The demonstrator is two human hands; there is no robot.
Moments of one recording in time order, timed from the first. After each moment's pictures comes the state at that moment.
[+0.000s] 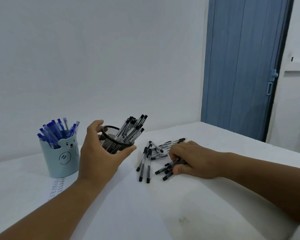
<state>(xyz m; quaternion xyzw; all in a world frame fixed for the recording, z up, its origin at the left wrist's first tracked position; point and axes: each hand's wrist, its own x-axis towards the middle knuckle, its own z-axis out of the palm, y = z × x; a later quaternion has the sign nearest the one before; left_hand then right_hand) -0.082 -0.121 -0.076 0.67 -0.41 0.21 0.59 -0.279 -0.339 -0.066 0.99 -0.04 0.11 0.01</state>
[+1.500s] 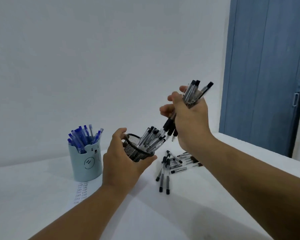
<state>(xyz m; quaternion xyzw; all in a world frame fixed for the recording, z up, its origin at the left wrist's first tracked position) -0.079 -0.122 -0.076 0.67 -0.40 0.20 0.59 -0.201 -0.226 0.040 0.53 -0.03 0.56 -0.64</state>
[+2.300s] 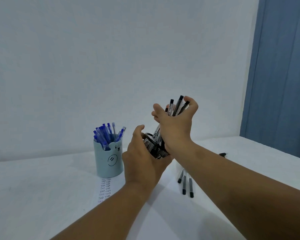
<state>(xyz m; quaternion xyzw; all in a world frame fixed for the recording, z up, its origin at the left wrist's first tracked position) -0.075 -0.122 -0.074 0.70 -0.37 0.20 0.57 -0.114 -0.194 0.016 0.56 -0.09 0.54 -0.62</state>
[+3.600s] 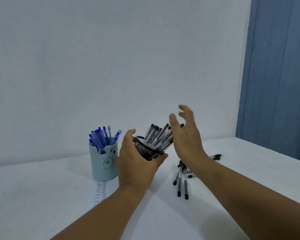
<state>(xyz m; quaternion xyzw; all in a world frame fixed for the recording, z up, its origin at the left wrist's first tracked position) -0.070 -0.122 -0.074 0.69 -0.34 0.22 0.60 -0.157 -0.229 -0.010 0.73 -0.13 0.50 -0.45</state>
